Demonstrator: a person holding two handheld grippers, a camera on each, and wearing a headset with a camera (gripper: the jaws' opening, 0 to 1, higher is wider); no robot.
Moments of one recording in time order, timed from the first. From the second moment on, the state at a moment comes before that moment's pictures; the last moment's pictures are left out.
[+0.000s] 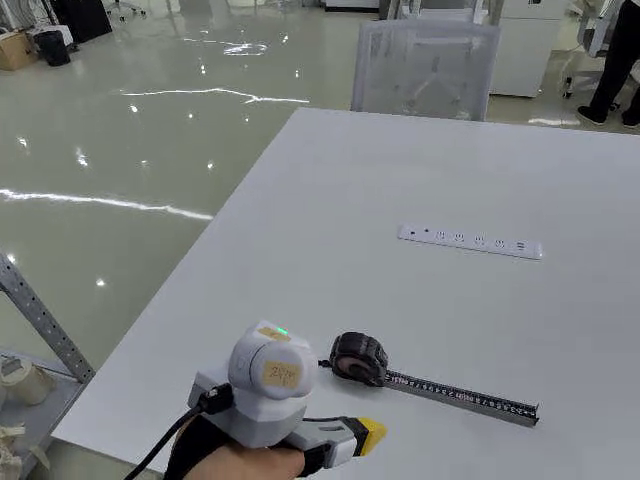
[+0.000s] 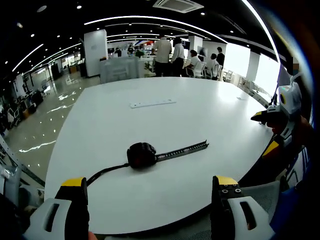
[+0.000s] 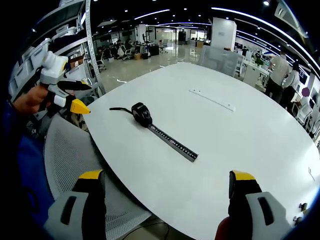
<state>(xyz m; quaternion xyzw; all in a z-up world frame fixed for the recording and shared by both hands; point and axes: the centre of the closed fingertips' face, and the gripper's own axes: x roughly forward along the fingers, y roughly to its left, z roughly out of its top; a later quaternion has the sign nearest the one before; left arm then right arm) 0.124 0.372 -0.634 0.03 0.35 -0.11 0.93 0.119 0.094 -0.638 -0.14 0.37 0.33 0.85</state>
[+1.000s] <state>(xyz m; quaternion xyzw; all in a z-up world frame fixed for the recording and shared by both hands) 0.172 0.361 -0.682 -0.01 0.36 -0.07 0.93 0.166 0.092 -0.703 -0.21 0.41 0.40 0.79</state>
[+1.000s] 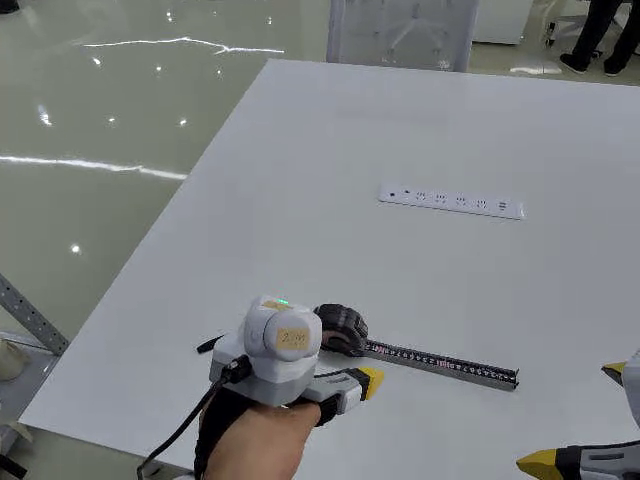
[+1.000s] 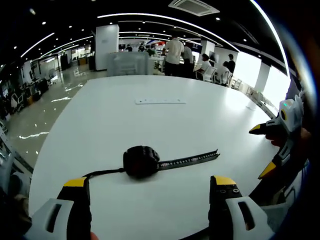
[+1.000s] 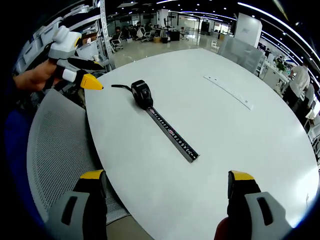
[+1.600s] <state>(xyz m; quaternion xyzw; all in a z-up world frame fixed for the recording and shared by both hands) 0.198 0.370 -0.703 -0.02 0.37 -0.05 0.93 0.190 0.099 -0.739 -0.25 0.42 0.44 0.76</state>
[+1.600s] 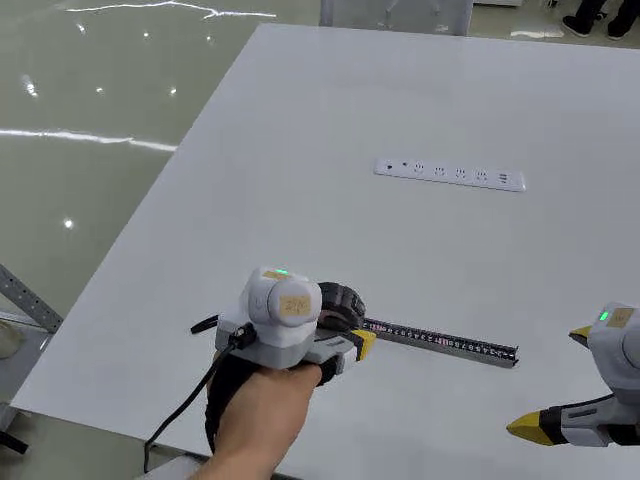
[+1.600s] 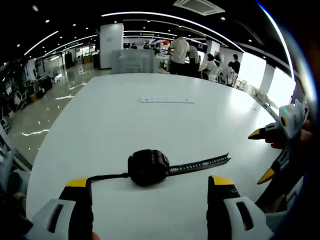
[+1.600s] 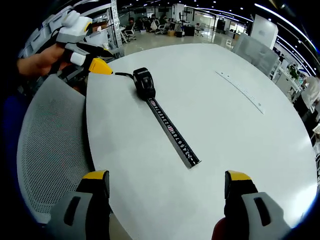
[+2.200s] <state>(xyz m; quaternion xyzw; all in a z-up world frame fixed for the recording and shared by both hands) 0.221 0.372 -0.730 -0.03 0.39 -0.04 0.92 0.205 0.103 -0.754 -0.29 0.42 0.47 0.72</state>
